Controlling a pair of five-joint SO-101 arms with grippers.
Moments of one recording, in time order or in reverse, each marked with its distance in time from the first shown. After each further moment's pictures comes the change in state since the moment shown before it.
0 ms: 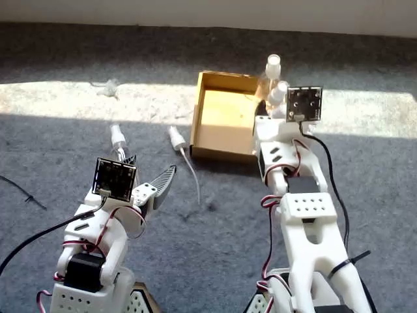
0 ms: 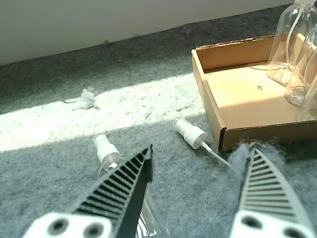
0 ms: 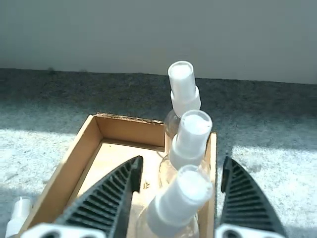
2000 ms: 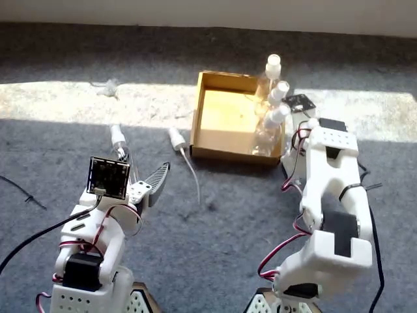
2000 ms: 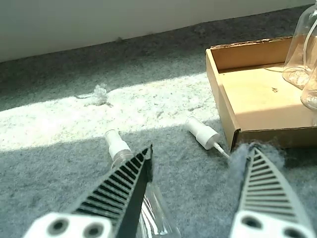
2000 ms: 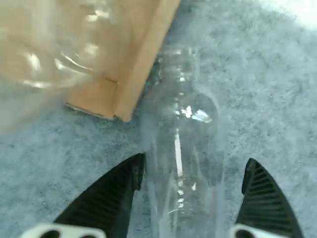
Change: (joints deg) left arm -2.8 0.0 0.0 0.0 0.0; right arm 14.7 42.7 -37.8 61.7 29.3
